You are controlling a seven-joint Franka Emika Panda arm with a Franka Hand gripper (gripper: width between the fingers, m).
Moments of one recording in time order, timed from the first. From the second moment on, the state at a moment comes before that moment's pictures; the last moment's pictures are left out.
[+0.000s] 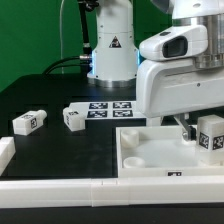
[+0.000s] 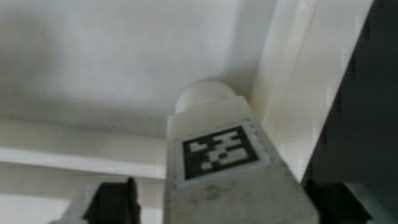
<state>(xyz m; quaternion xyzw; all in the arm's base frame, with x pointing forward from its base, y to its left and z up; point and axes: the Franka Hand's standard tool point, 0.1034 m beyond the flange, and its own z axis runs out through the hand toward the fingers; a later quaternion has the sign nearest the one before) 0.609 0.119 0.068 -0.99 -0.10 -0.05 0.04</state>
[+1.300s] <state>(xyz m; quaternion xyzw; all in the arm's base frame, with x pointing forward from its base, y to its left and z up) 0.605 0.118 0.068 -0.90 0.43 -0.04 0.05</state>
